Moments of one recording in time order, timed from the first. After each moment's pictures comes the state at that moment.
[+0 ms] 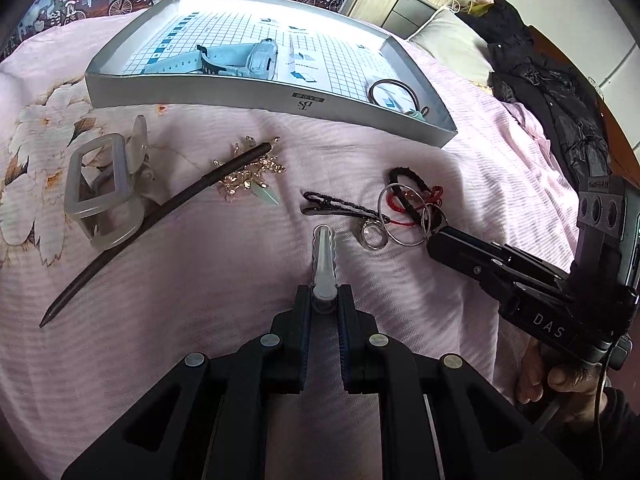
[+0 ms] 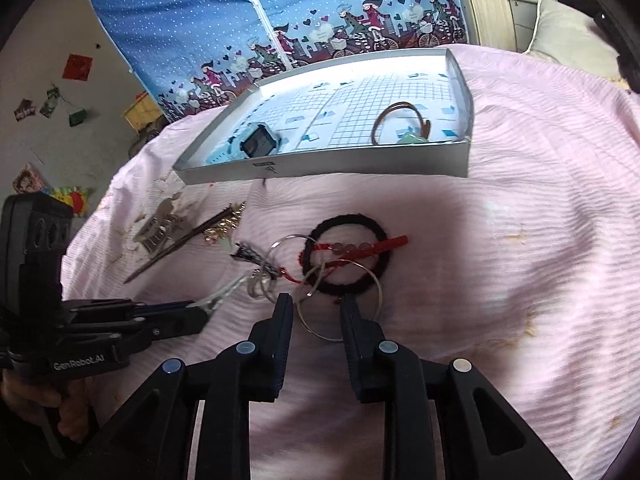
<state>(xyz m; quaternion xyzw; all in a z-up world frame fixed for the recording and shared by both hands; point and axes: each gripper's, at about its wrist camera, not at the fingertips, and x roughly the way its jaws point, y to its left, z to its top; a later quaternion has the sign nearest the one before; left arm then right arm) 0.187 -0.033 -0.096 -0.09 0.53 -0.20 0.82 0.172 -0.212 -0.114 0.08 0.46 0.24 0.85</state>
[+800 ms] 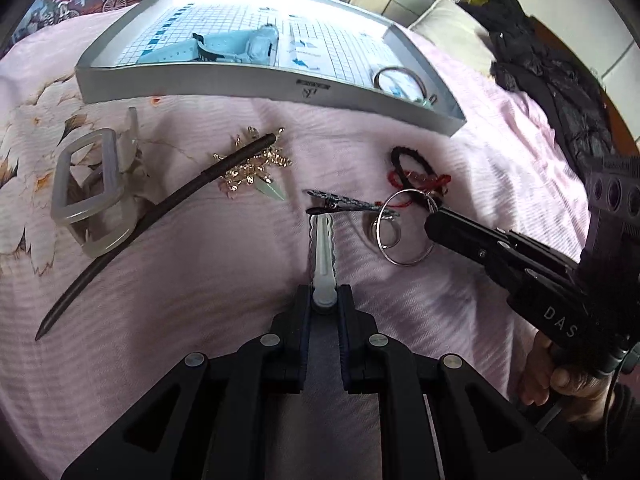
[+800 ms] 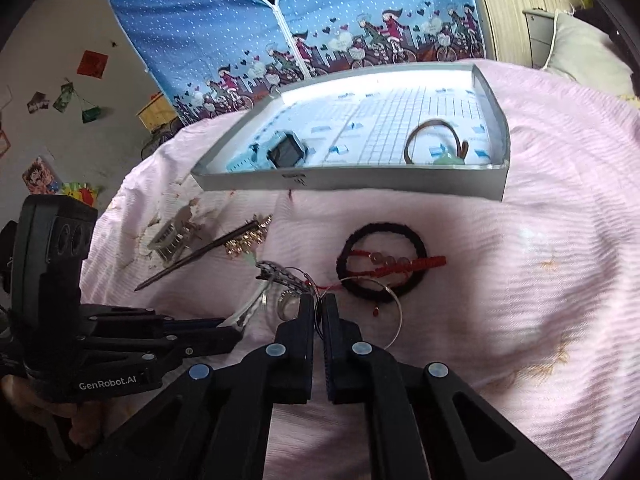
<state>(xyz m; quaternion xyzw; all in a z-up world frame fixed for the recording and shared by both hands) 0.190 -0.032 -0.105 -0.09 0.54 -0.20 0.81 0.171 -0.194 -0.106 0.07 0.43 0.25 0.86</state>
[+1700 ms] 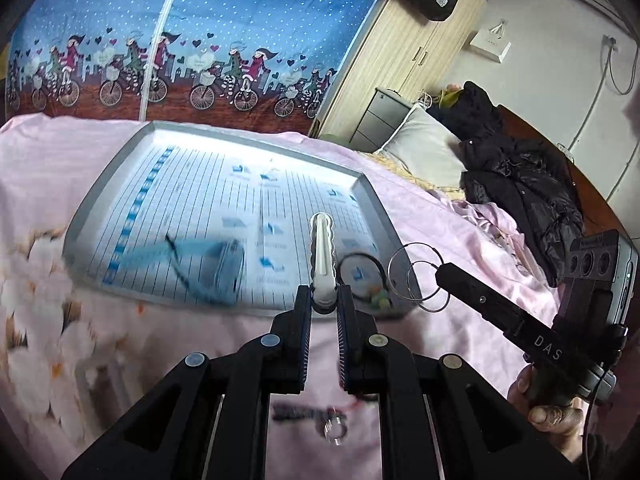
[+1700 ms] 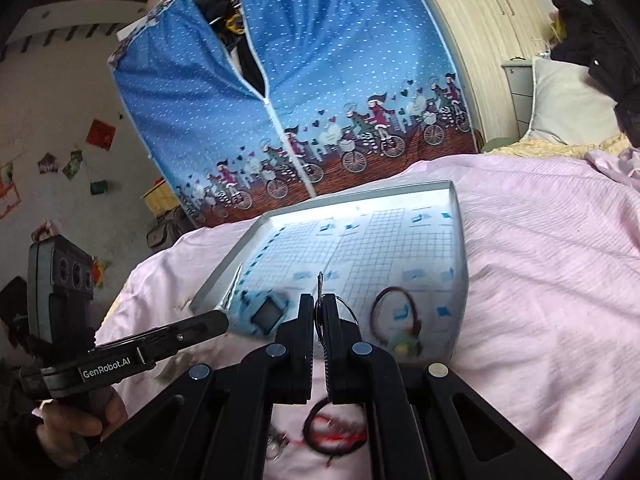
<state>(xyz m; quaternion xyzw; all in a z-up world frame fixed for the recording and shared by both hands) 0.261 -0.035 -0.032 -0.13 0.36 -0.22 0.90 0.239 -0.236 -0.048 0.14 0.31 0.23 0.91</state>
